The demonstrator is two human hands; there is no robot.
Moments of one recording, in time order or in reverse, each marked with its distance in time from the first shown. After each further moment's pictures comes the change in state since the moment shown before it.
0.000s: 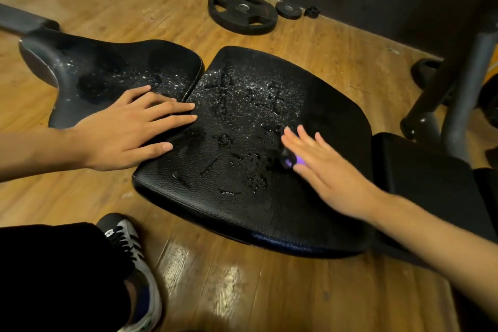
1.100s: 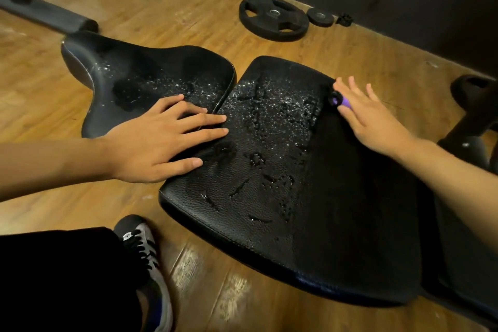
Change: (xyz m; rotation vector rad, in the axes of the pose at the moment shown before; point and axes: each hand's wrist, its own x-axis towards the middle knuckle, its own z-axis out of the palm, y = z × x) left_hand 0.000 -0.002 0.002 0.026 0.004 -0.005; right_hand 0.118 0.099 -0.039 -0.139 0.093 0.147
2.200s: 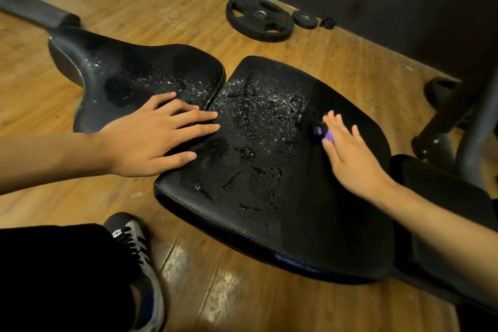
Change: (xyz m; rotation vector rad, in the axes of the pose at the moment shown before) left_hand 0.000 0.002 0.000 -0.007 0.017 -0.007; right_hand -0.079 -0.062 0.012 0.110 -0.023 0.208
